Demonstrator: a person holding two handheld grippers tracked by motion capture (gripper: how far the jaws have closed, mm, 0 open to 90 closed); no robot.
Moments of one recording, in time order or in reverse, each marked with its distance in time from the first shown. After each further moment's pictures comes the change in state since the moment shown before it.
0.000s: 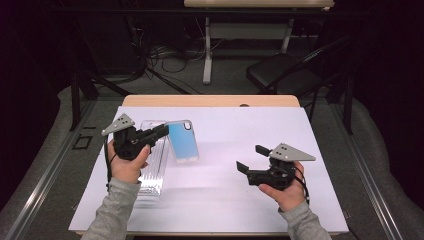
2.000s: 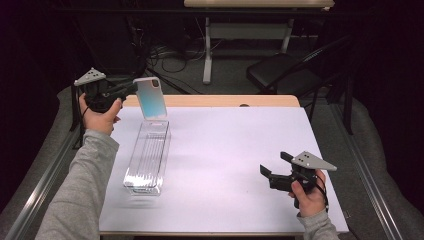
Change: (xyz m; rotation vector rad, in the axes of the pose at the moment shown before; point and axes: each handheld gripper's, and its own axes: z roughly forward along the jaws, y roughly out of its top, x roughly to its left) left arm 0.110 0.076 -0.005 -0.035 0.180 0.089; right arm -0.040 -0.037 -0.031 0.036 -0.153 0.035
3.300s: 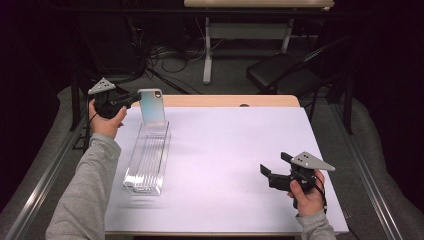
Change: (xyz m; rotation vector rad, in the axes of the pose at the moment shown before) left arm 0.027 -0.039 0.031 0.068 -0.013 0.060; right arm -0.001 -0.005 0.004 0.005 -0.033 0.022
